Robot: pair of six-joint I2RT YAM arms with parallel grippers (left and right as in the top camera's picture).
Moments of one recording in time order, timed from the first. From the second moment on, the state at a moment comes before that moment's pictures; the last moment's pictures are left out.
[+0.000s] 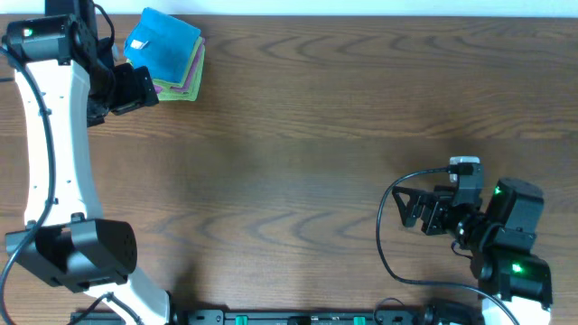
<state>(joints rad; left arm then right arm) 0.16 1.85 2.04 -1.57 0.05 -0.19 -0.21 0.75 0.62 -0.70 -0.55 0.04</state>
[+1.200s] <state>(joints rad) 0.11 0.51 0.51 -0.56 0.13 -0.14 -0.21 0.75 0.61 -0.70 -0.56 0.04</state>
